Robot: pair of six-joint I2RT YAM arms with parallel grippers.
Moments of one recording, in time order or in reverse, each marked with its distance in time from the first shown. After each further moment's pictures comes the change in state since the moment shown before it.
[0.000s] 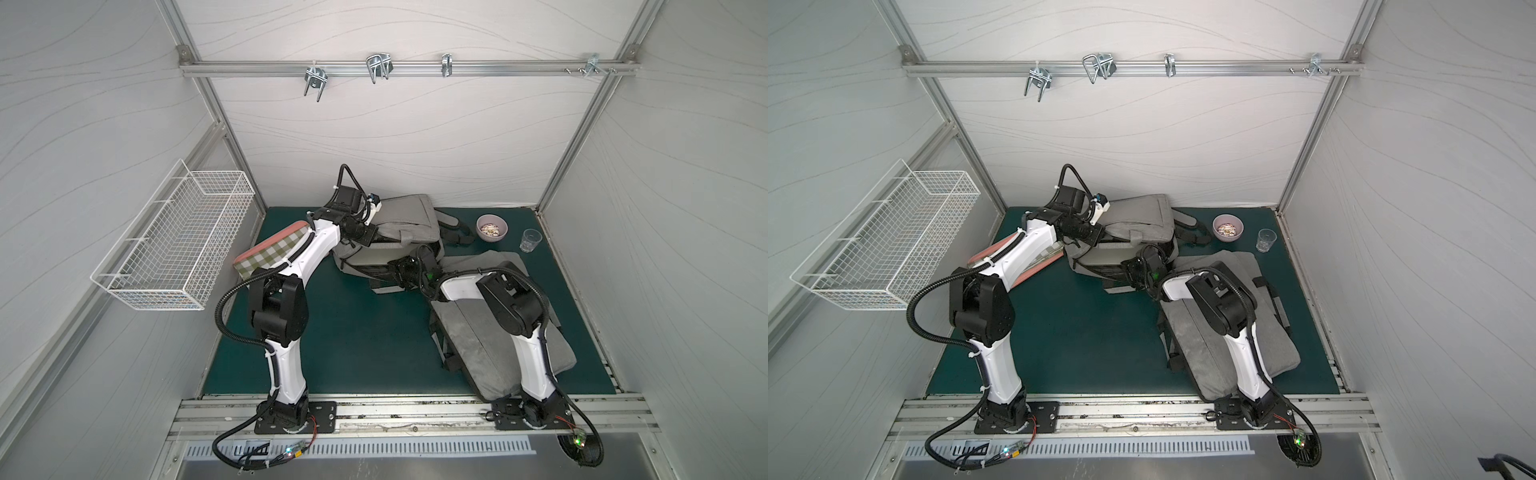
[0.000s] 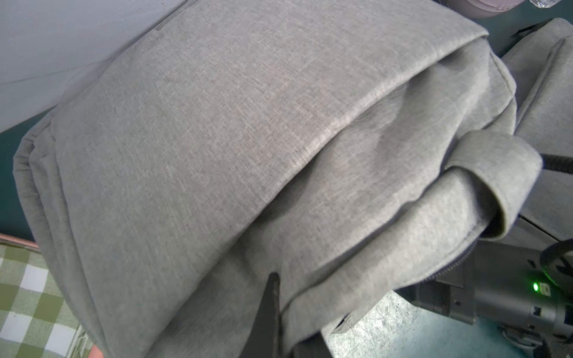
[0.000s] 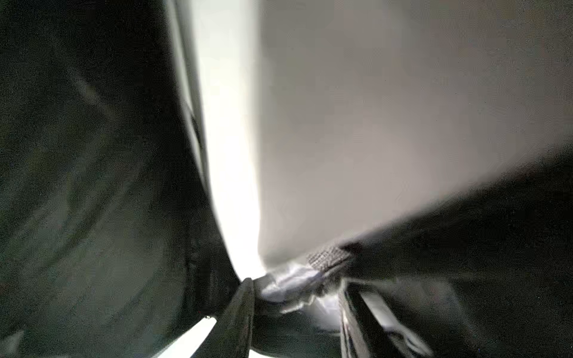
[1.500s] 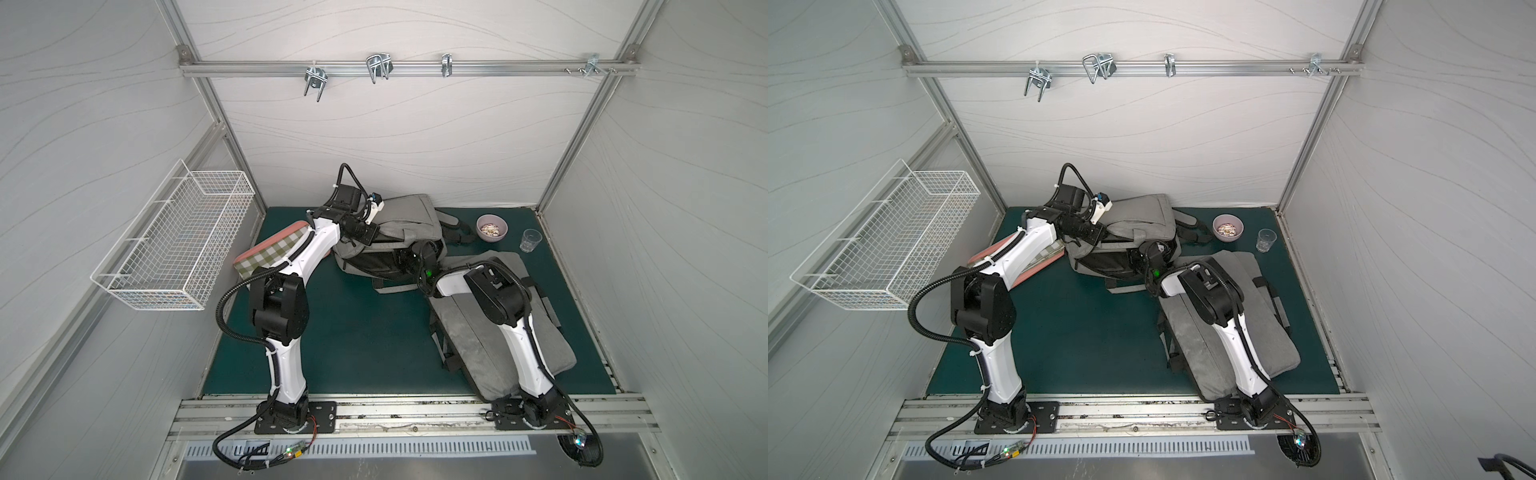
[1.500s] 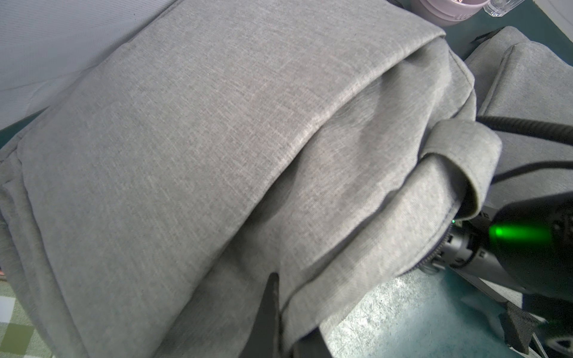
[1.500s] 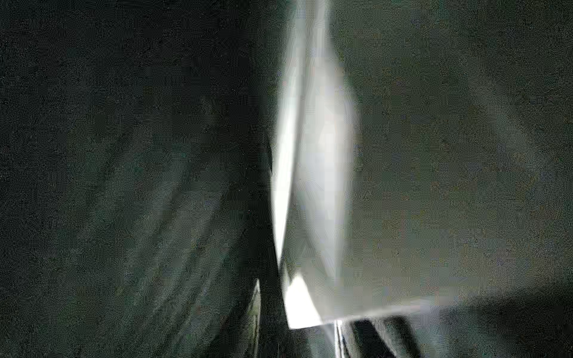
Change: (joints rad) left arm 0.005 0.014 0.021 -0.011 0.079 0.023; right arm -0.056 0.176 0.124 0.306 0.162 0.049
